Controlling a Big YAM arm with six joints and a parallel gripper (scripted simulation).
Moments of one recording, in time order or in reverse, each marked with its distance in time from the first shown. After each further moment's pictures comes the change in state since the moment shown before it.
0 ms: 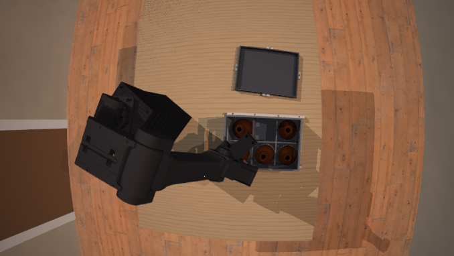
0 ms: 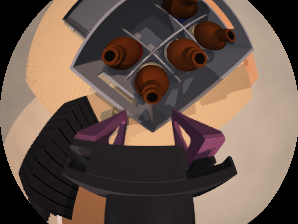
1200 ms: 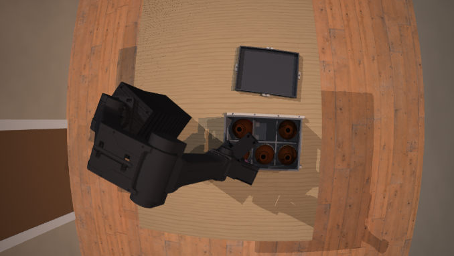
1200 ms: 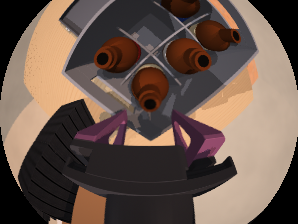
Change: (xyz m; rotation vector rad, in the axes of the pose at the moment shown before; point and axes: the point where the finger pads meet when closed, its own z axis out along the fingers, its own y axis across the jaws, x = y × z) arm -0.001 -0.003 0.018 0.006 -0.003 -0.002
